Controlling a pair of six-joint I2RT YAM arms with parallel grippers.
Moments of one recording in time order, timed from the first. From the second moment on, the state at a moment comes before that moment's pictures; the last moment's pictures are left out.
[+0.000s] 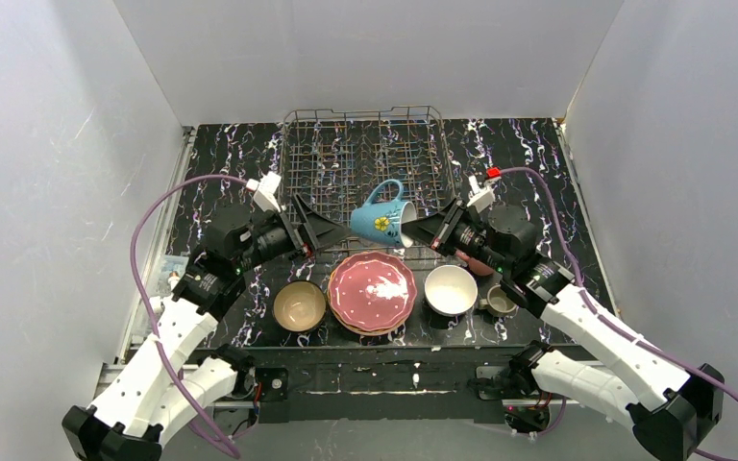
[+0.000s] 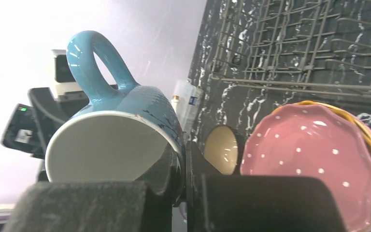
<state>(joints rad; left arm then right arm) -0.47 0.82 0.84 -0.28 0.48 -0.96 0.71 0.88 0.77 -0.05 -0.19 1.04</state>
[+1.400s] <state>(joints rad) -0.45 0.80 0.69 0.30 0.50 -1.34 0.83 1.10 0.70 0.55 -0.19 1.33</state>
